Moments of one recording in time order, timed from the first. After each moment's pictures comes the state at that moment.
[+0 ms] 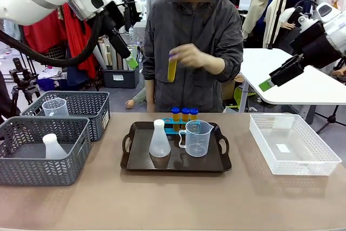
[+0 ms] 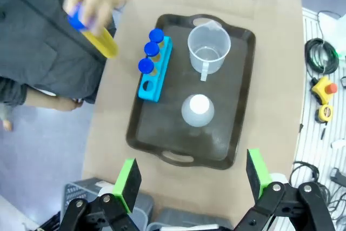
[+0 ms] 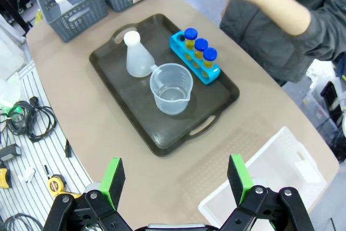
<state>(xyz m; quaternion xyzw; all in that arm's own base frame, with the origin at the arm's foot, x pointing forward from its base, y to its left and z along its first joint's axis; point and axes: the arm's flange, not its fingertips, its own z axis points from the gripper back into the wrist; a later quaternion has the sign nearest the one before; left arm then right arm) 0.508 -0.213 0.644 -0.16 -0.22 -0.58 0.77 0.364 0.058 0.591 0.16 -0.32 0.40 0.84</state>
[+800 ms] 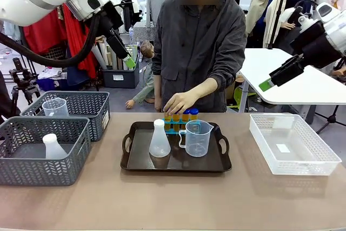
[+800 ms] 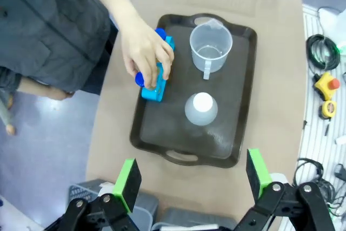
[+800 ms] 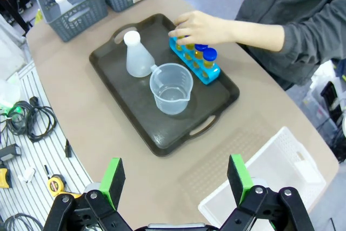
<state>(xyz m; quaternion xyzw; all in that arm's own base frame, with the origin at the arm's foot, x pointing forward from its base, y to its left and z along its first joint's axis) 0.510 -0.211 0.640 -0.16 -0.22 -0.59 0.76 0.364 0.058 0.591 0.16 -0.32 0.40 0.84</state>
